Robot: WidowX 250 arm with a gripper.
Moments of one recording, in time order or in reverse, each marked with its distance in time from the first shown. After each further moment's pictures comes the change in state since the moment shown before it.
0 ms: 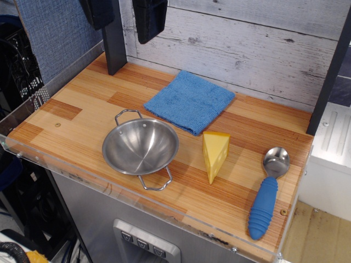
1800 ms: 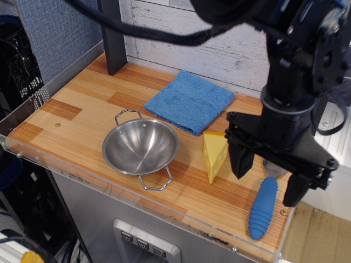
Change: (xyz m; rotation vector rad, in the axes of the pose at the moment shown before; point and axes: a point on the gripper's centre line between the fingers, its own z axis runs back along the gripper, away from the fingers) arm 0.001 -0.153 -0.135 -0.035 0.001 -0.146
